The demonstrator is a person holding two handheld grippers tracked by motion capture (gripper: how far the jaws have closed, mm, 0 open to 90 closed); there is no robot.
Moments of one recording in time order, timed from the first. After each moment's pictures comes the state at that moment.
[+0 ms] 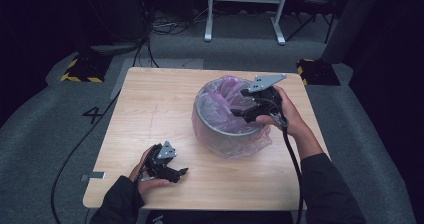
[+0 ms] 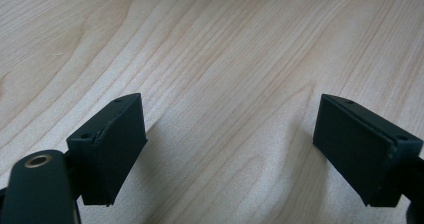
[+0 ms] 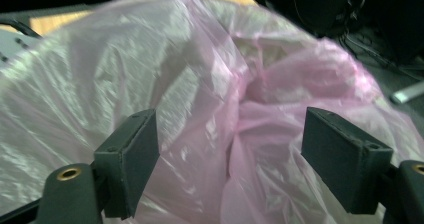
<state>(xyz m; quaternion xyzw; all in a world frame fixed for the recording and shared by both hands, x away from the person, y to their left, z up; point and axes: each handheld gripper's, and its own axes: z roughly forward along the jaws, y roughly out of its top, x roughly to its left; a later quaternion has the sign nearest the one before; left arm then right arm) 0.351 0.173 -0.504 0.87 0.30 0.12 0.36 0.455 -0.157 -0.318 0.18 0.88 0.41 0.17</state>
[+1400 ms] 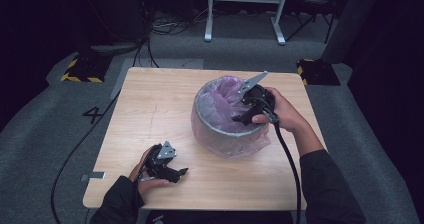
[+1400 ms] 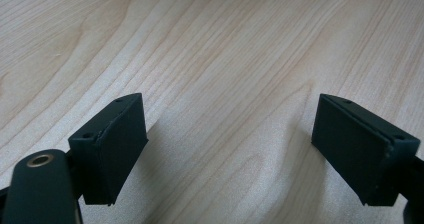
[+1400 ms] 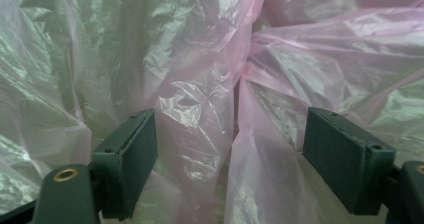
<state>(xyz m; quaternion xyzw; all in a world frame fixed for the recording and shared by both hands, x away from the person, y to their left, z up) 0.351 0.173 -0.504 0.87 0.30 0.12 0.37 0.473 -0.144 -0.334 0.20 0.93 0.29 0.11</state>
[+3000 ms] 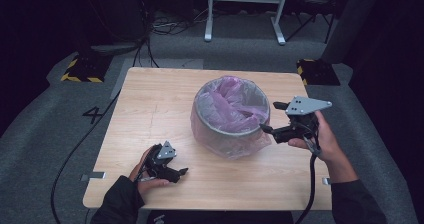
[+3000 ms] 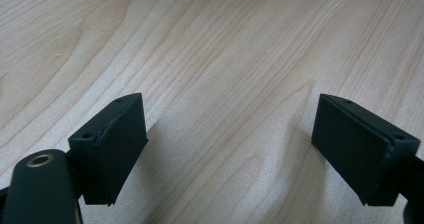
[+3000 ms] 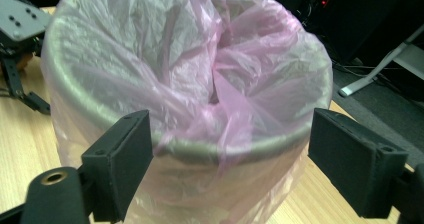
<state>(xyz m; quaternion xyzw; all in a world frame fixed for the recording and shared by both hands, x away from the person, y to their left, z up) 0.351 0.173 -0.504 0.87 0.30 0.12 0.37 0.385 -0.232 -0.319 0.21 0.85 0.43 0.24</state>
